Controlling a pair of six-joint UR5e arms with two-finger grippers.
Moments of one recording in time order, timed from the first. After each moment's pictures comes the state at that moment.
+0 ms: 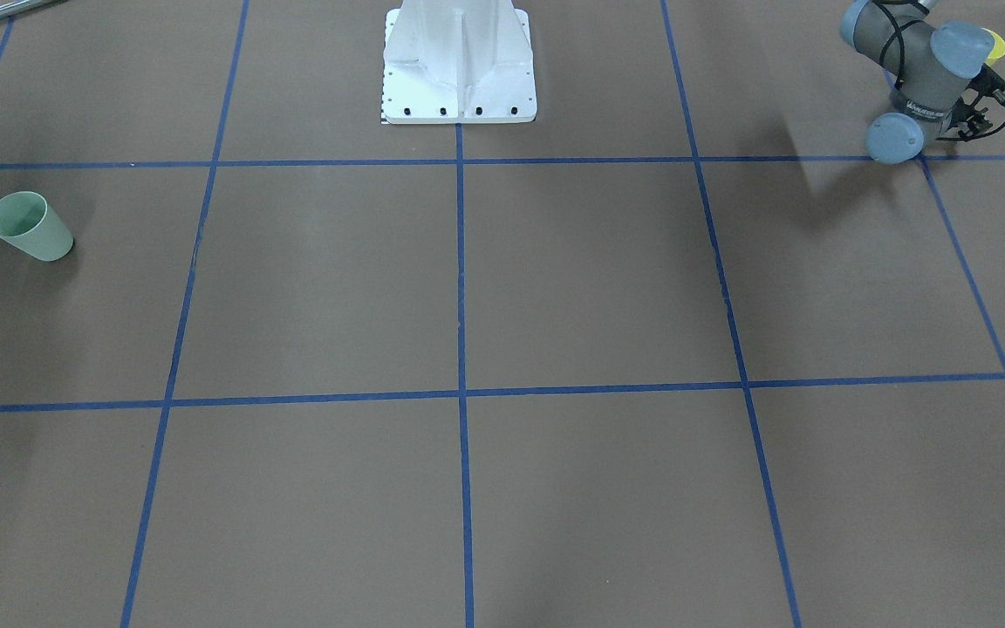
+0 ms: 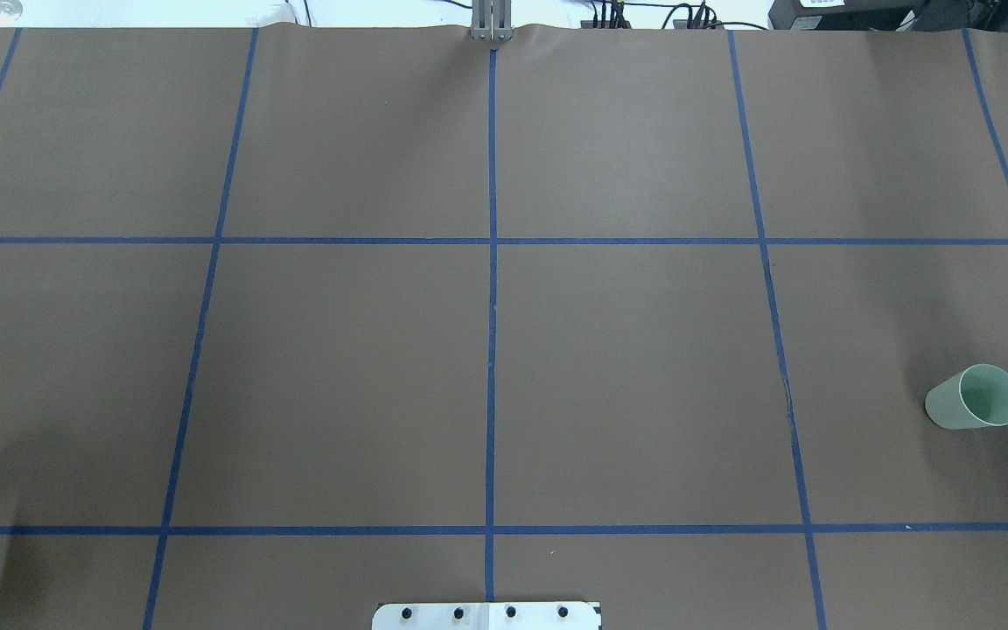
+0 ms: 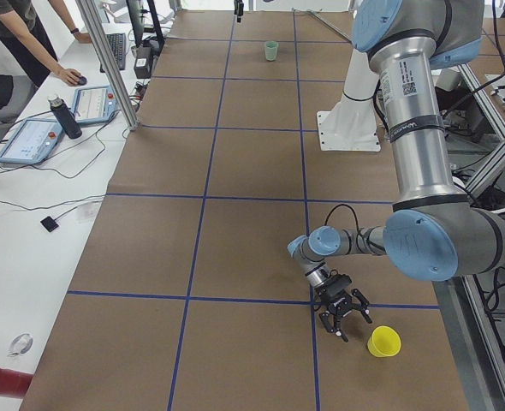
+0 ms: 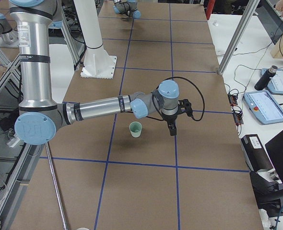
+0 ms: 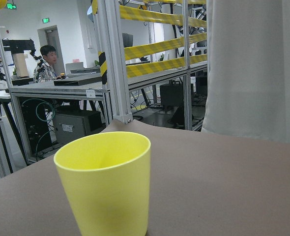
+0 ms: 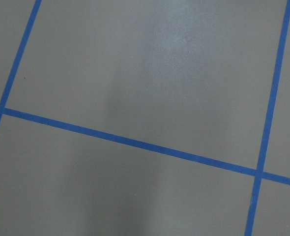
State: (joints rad) left arm -0.36 -1.23 -1.63 -1.23 -2.01 -2.89; right arm 1.34 -1.56 1.76 -1.33 2.28 0.23
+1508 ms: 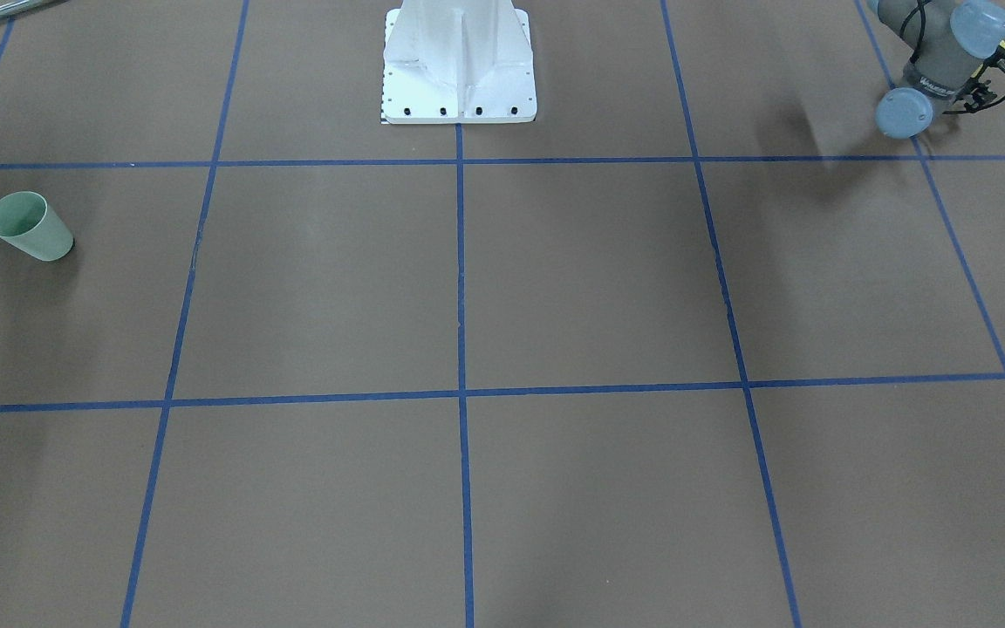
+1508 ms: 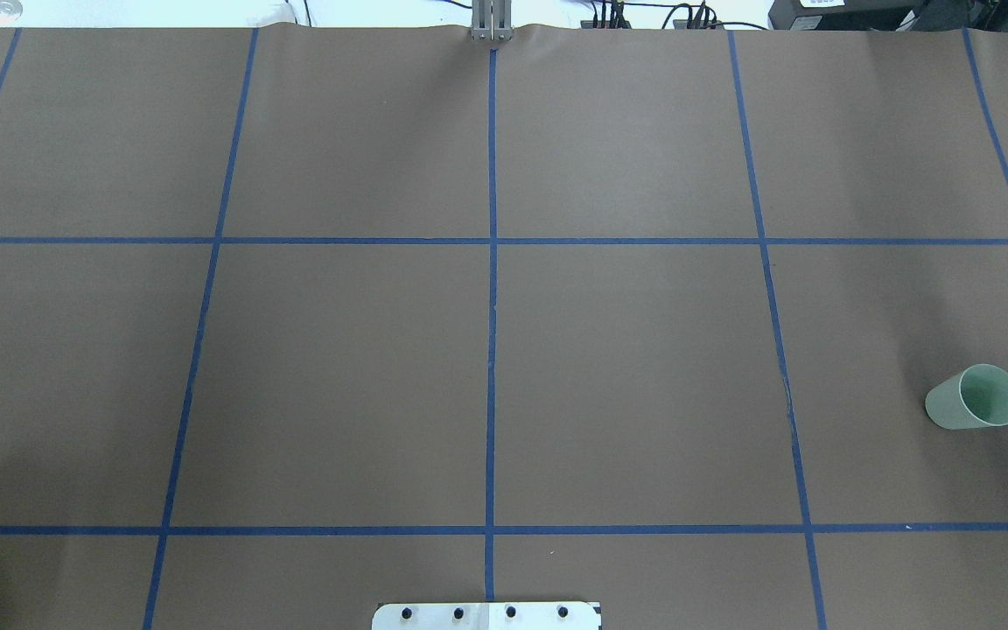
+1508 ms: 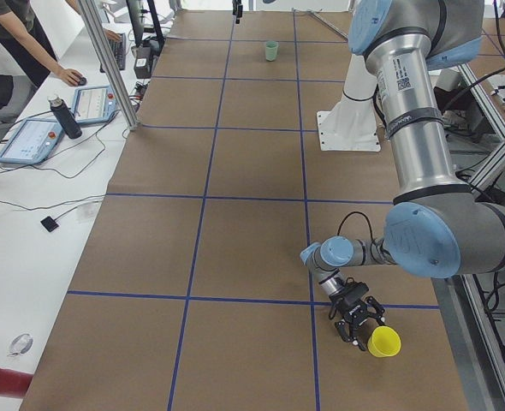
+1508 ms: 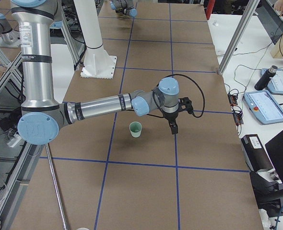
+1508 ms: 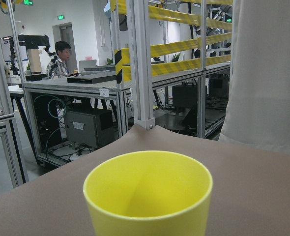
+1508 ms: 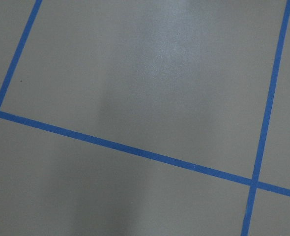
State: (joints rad) left arm -0.27 -1.13 -1.63 -1.37 -2.07 -3.02; right arm 1.31 -1.55 1.77 -1.33 2.23 0.23
